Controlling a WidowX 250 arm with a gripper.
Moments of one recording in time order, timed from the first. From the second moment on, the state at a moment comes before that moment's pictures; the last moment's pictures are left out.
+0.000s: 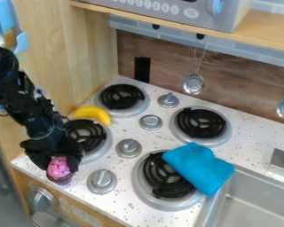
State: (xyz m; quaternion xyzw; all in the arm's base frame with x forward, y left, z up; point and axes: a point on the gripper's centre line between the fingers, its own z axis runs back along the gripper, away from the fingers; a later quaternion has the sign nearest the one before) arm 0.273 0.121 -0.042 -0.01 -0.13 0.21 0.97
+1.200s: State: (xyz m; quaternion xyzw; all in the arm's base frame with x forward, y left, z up) arm 0.317 0.023 0.035 -0.09 -0.19 0.15 0.97
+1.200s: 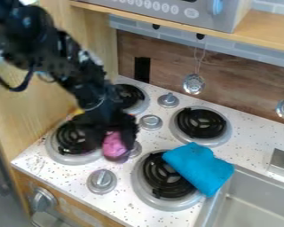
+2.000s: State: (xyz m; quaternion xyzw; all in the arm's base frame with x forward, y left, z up) arm 0.418 0.049 -0.013 -0.05 -0.19 0.21 0.96
